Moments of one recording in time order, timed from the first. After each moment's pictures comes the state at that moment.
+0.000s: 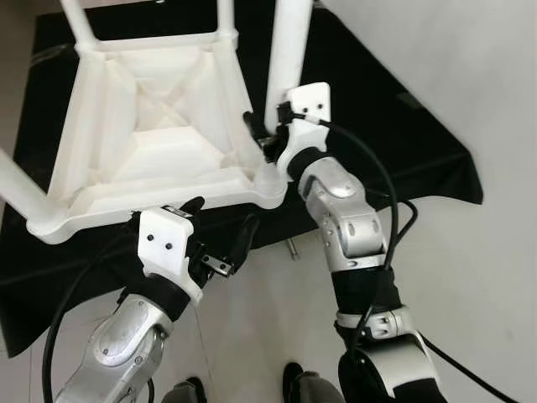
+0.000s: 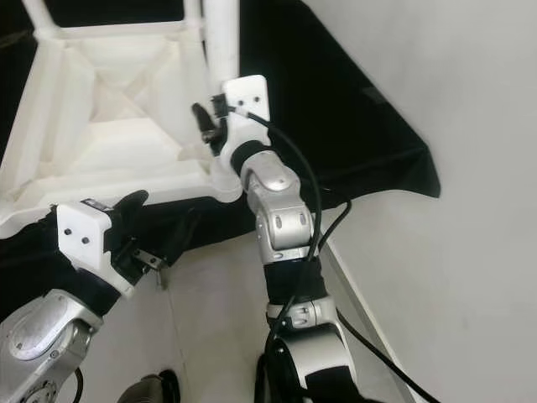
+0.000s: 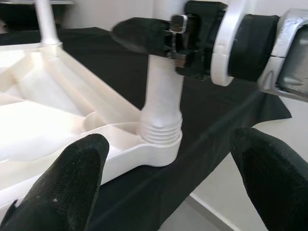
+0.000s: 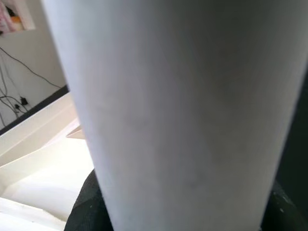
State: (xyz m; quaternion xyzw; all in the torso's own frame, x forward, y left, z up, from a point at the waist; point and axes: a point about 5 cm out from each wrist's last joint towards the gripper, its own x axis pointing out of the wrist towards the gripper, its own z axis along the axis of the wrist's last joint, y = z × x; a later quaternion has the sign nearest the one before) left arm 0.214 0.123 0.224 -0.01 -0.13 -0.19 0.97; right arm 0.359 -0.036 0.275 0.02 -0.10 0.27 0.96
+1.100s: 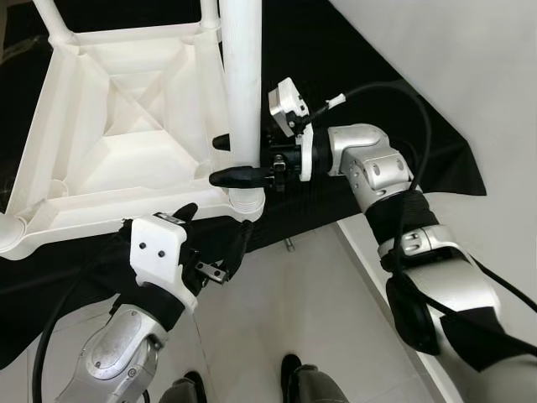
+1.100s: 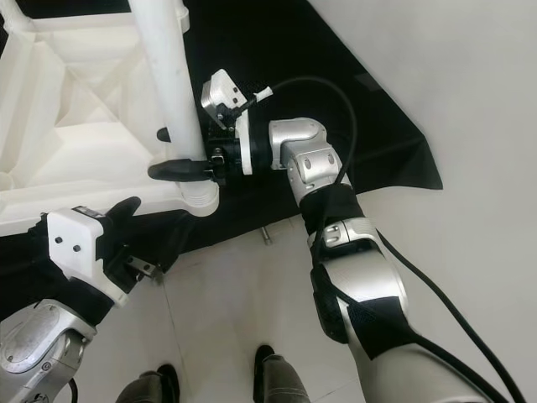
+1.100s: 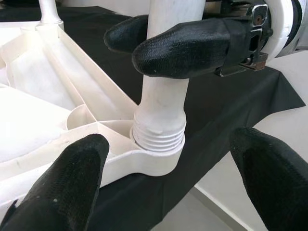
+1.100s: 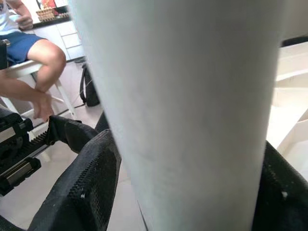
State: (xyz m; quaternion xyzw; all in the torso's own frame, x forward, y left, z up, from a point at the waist) left arm 0.204 0.127 0.222 -0.01 -0.12 -0.18 0.98; right arm 0.369 -0.060 0.295 -0.10 -0.04 0.70 0.71
